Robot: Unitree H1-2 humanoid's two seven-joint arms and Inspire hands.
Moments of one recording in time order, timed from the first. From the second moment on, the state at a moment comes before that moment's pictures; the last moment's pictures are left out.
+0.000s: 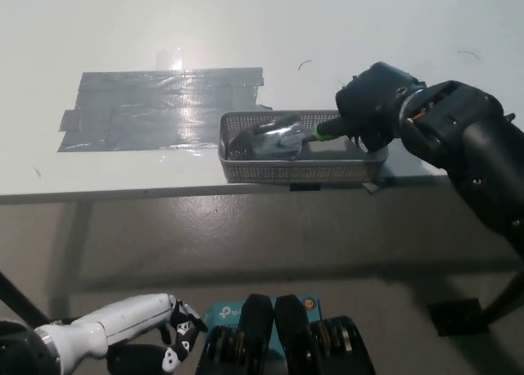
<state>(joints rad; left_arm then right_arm) -0.19 0.60 -0.26 -0.55 0.35 0.46 -0.84 -0.99 -0.35 0.53 0.34 -1.08 -0.01 0.76</state>
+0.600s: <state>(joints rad) -0.19 0.59 -0.26 -0.55 0.36 0.46 -0.85 -0.87 -0.34 0.18 0.55 -0.79 0.07 0.66</state>
